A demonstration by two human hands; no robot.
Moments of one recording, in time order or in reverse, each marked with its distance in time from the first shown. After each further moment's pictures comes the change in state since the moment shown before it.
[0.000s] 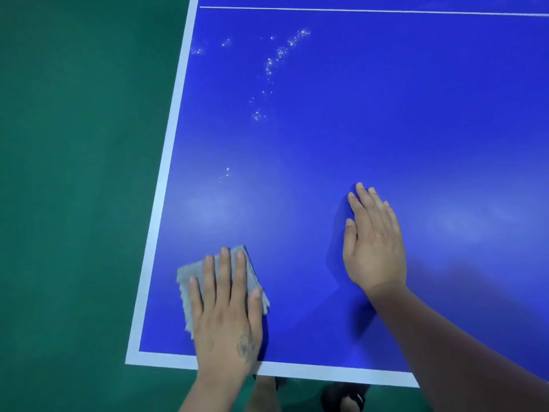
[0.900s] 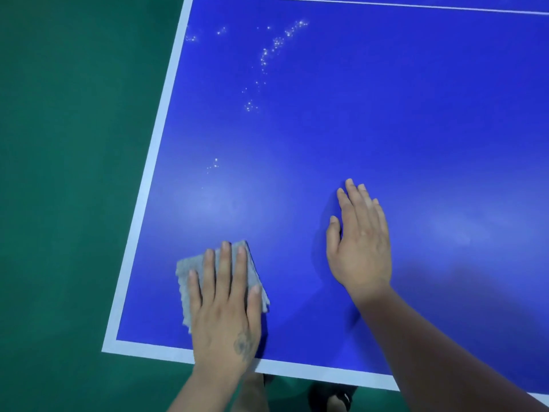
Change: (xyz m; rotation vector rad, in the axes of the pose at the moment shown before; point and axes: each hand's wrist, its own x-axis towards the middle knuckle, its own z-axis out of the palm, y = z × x) left_hand -0.006 0.032 0.009 0.003 0.024 -0.002; right_hand -0.001 0.002 0.002 0.023 0.012 -0.006
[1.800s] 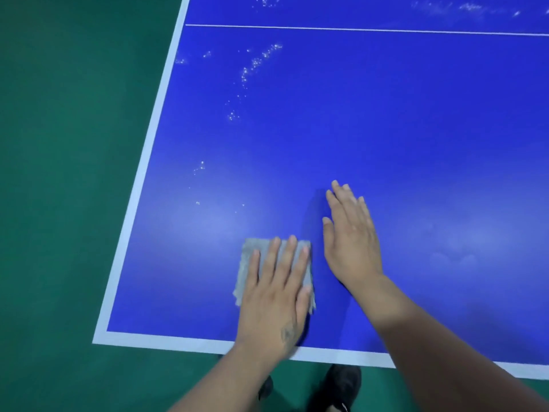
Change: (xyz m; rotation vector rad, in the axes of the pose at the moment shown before) left_hand -0.004 0.082 0.010 -0.031 -0.063 0.391; right_hand -0.017 0.027 -0.027 0.099 0.004 -0.086
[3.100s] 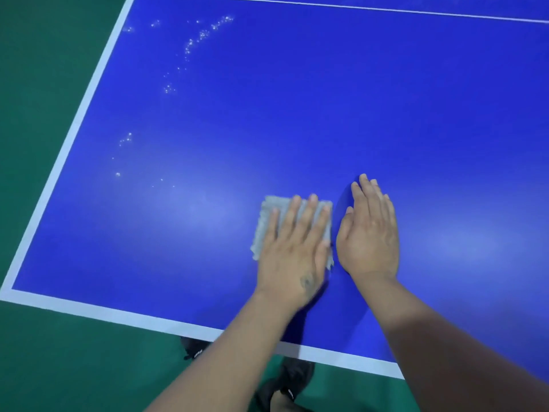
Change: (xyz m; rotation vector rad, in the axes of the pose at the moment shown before) left_hand 0.113 0.183 0.042 -0.012 0.082 -0.069; right_hand -0.020 0.180 -0.056 -0.109 -0.012 0.152
